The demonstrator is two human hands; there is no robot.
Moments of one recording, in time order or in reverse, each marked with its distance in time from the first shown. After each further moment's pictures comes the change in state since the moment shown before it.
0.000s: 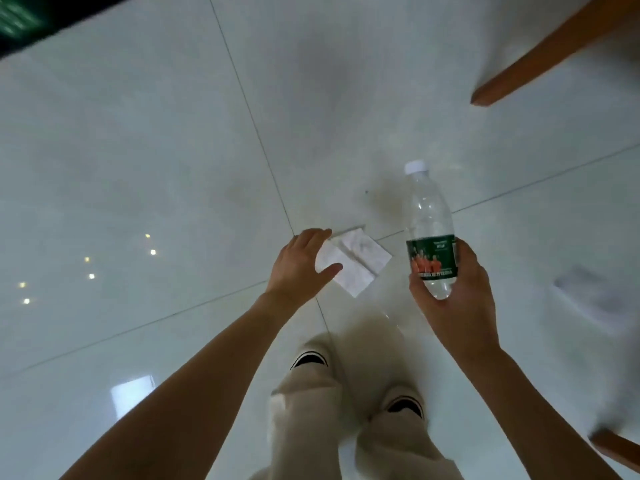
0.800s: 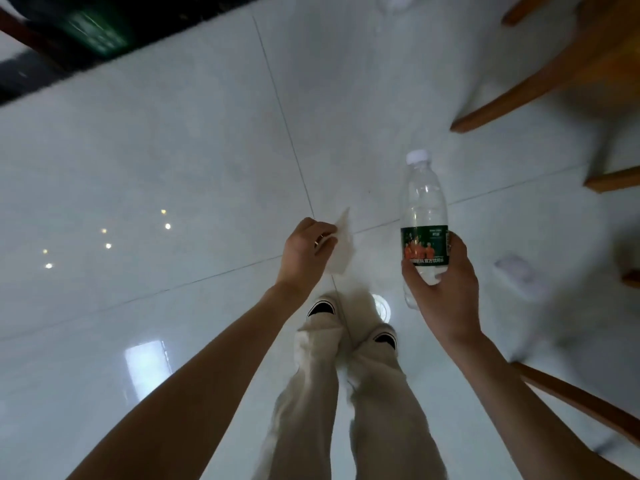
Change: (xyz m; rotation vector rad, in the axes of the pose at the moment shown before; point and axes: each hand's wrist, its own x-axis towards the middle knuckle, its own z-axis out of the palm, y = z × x) left_hand -0.118 0.131 -0.209 -0.454 0.214 -0.130; right_hand -0.085 -0.182 -0.157 0.119 -0.019 0.036
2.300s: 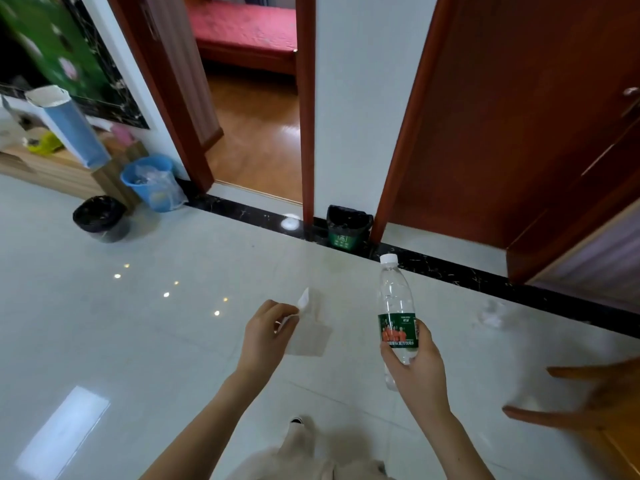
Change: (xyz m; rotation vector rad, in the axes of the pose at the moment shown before) left_hand -0.338 0.101 -0.543 -0.132 0.812 -0.050; right_hand -0.271 -0.495 0.004 0.027 -0.328 -0.595
